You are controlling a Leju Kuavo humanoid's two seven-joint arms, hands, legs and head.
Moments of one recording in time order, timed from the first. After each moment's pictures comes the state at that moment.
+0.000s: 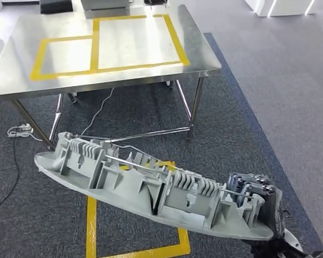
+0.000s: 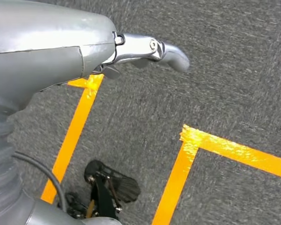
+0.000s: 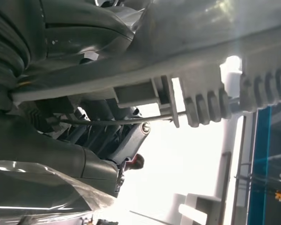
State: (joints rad) left arm 0.27 -0.33 0.77 -1.07 -0.54 0.10 -0.08; right arm 0.28 -0.15 0.25 -2.19 0.13 -0.02 -0.51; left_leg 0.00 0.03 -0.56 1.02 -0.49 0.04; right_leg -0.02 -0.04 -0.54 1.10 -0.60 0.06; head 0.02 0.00
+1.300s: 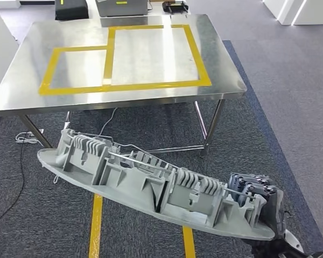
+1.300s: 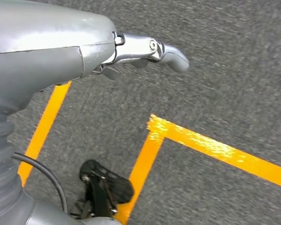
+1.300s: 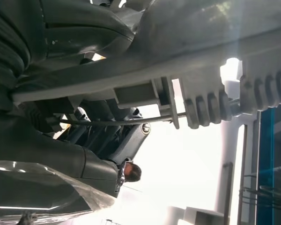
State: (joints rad) left arm 0.27 -0.33 0.77 -1.07 -0.54 0.10 -0.08; right arm 0.28 -0.15 0.25 -2.19 0.13 -0.02 -0.51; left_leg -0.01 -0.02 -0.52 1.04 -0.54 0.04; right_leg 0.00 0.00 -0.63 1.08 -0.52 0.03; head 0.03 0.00
